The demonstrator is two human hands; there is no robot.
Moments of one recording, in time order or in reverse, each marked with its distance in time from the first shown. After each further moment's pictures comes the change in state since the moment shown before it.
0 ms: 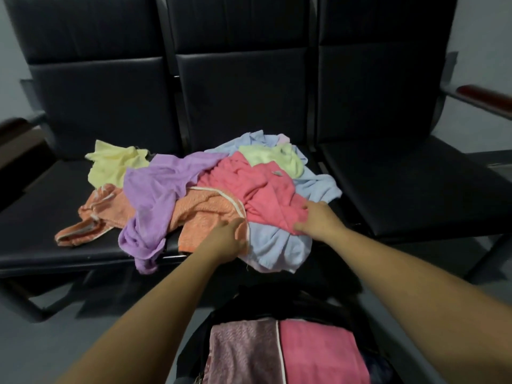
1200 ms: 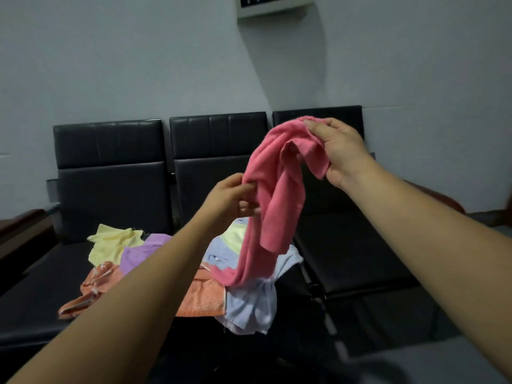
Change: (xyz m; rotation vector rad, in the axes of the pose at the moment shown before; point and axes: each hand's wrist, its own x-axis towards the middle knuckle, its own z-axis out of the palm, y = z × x) left_hand -0.109 0.214 -0.184 -1.069 0.124 0.513; right_hand -0.191 -0.101 -0.298 1.385 0.410 -0.527
